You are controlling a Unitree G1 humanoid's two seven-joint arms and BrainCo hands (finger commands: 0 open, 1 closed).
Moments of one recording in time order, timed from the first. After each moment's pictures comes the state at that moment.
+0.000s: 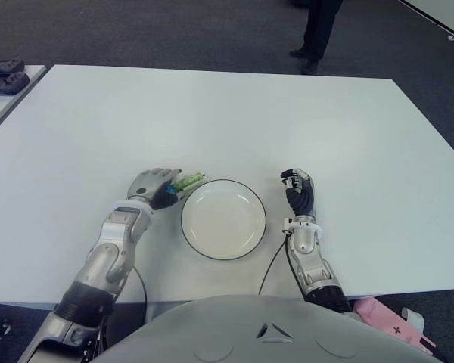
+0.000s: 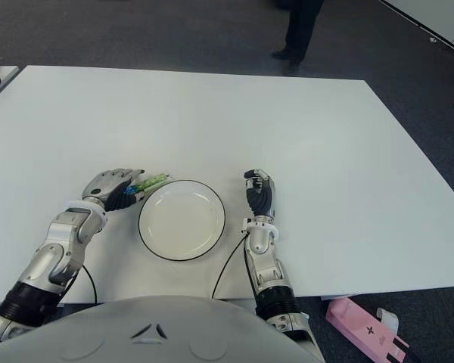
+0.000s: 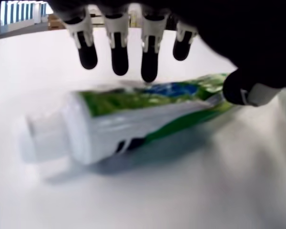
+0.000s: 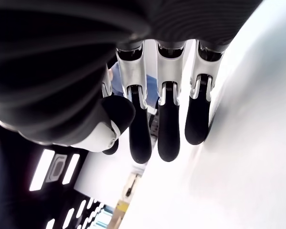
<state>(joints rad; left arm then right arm) 0.11 0.44 -0.26 -0.10 1.11 0.18 -0.32 0.08 -0.04 0.10 0.34 -0.37 -0.27 -0.45</state>
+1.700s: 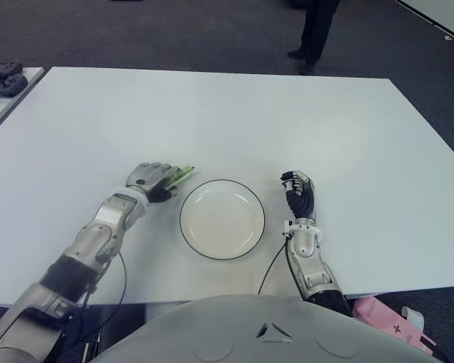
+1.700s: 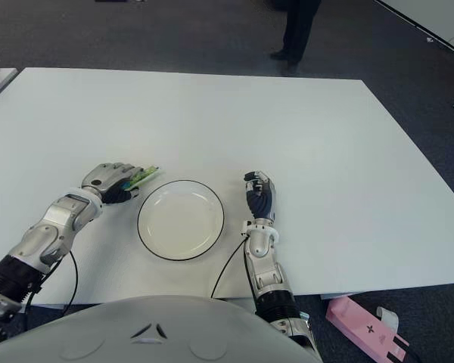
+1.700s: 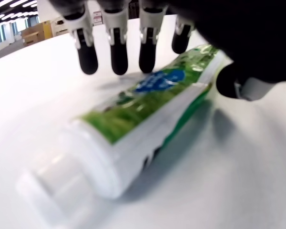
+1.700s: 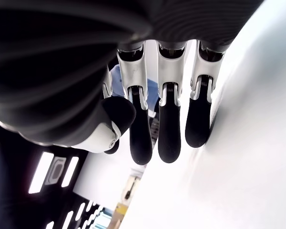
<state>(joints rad) -0.02 0.64 -0.43 0.03 1.07 0.09 -0.31 0.11 -0.03 0.10 0.31 -0.38 -0.25 -0.44</state>
